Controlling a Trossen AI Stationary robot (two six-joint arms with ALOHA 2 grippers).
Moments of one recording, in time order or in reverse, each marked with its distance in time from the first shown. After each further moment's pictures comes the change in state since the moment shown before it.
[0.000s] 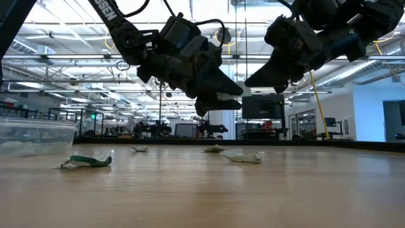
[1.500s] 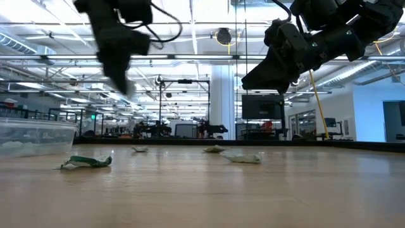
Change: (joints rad) left arm 0.076 -0.570 0.000 -1.286 -0.423 0.013; right arm -0.009 0.000 0.000 0.027 0.106 0.078
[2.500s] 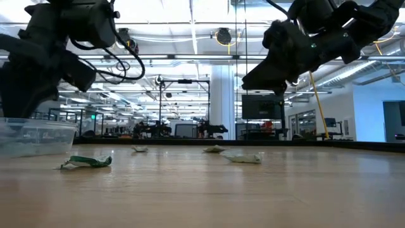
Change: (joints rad) left arm -0.346 -0.021 -0.290 -0.134 0.190 -0.430; right arm -0.051 0.000 0.000 0.000 -0.124 0.001
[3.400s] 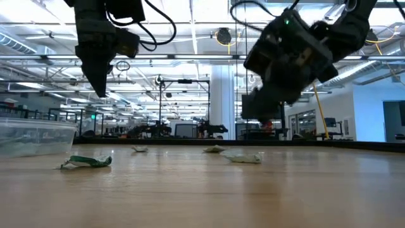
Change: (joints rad) left arm 0.234 0.000 0.264 0.002 -0.183 0.256; right arm 0.031 0.315 0.121 -0.001 -0.455 -0.030
